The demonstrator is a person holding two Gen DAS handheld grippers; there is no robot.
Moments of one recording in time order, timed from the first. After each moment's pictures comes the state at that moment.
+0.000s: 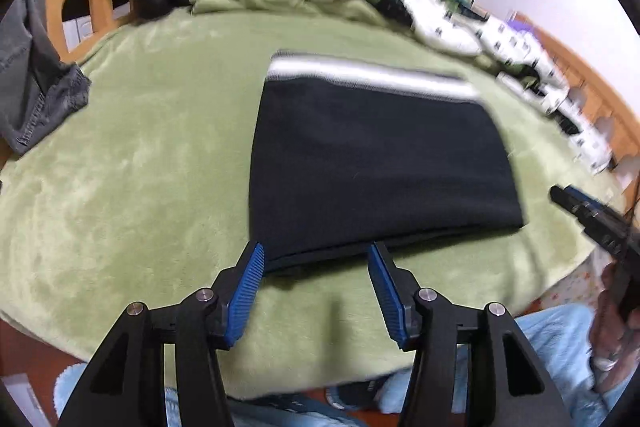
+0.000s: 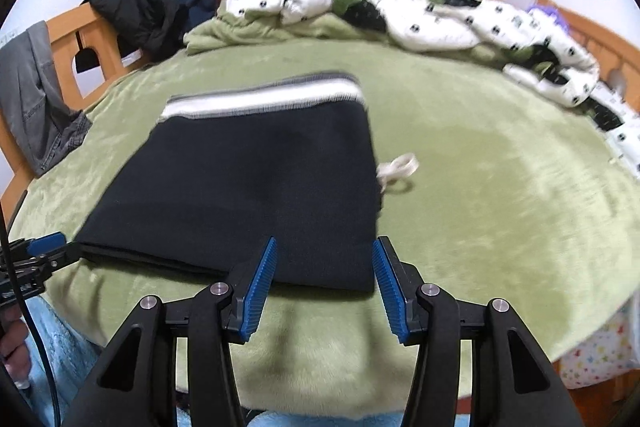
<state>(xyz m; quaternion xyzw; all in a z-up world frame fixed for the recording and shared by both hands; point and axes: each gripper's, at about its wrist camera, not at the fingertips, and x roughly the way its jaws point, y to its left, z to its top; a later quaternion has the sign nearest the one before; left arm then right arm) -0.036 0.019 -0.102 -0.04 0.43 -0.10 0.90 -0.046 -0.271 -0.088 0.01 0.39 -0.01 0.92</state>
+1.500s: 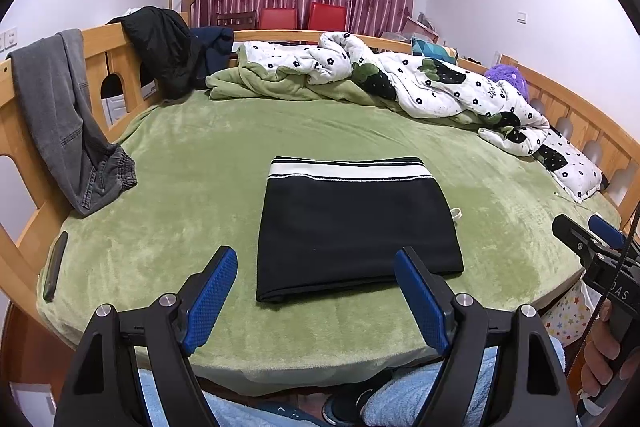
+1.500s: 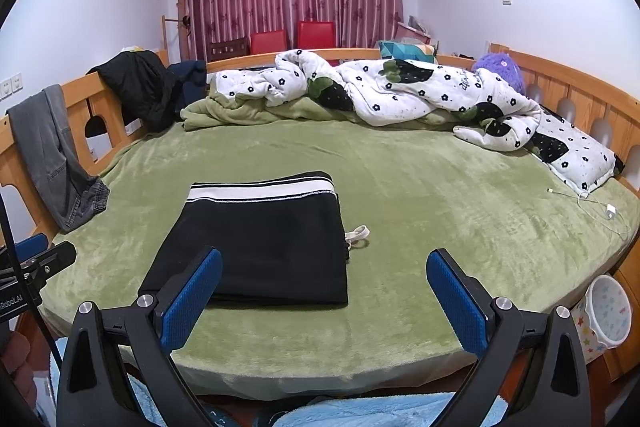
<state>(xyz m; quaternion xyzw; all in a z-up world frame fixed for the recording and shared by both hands) -0.115 -0.004 0.021 -0.02 0.33 -0.07 0.94 -0.138 -0.270 0.023 0.03 0.30 -0.05 0.95</state>
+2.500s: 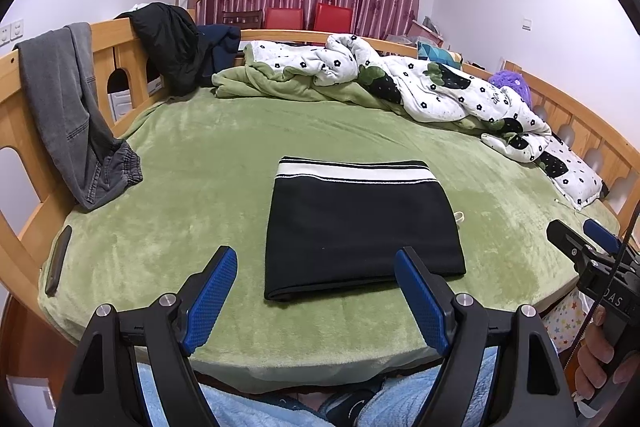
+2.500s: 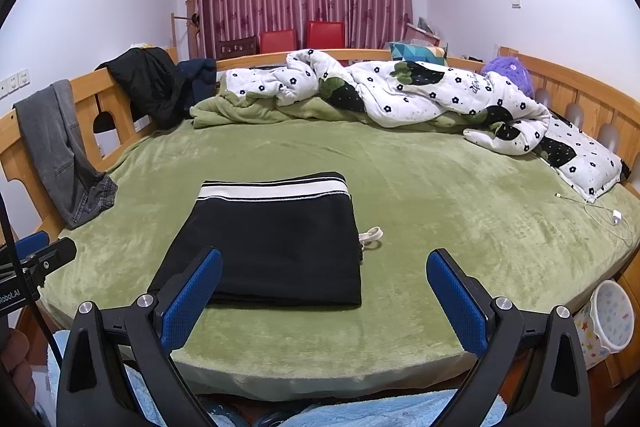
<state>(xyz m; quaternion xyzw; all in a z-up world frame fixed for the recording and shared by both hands) -0.123 0.008 0.023 -0.02 0.33 -0.06 0.94 -0.138 -0.248 0.027 0.03 0.29 -0.04 0.95</state>
